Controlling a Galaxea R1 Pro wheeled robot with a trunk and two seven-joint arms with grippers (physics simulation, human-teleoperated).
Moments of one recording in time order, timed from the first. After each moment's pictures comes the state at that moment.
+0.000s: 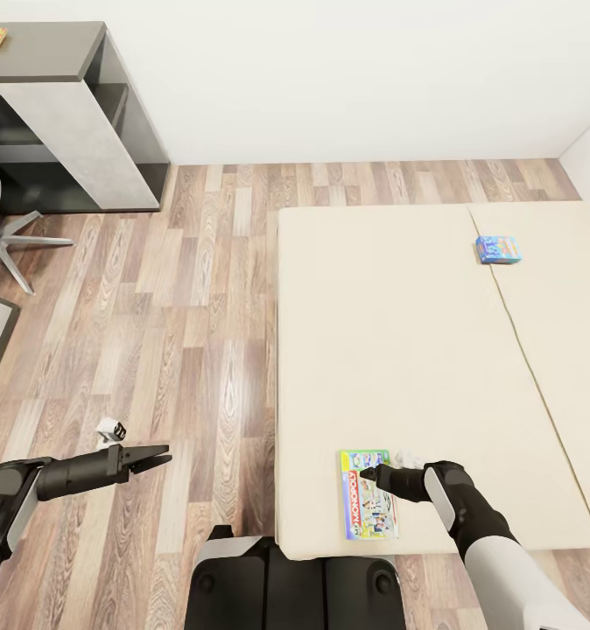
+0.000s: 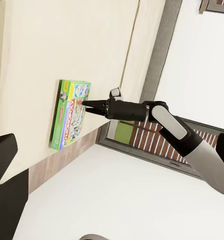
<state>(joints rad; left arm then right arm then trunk) -0.54 0.37 0.23 -0.96 0.10 0.94 -1.57 -0.67 -0.02 -0.21 -0.66 -0.13 0.73 0.28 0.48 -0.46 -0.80</state>
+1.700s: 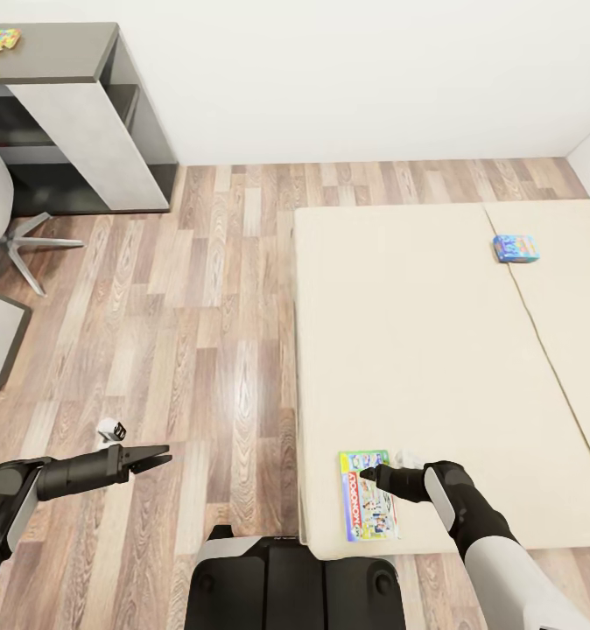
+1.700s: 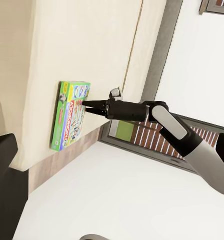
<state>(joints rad) -0.54 0.37 0.23 -0.96 0.10 0.94 -1.57 -0.67 -0.02 -0.21 -0.66 -0.13 0.74 0.28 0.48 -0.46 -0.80</state>
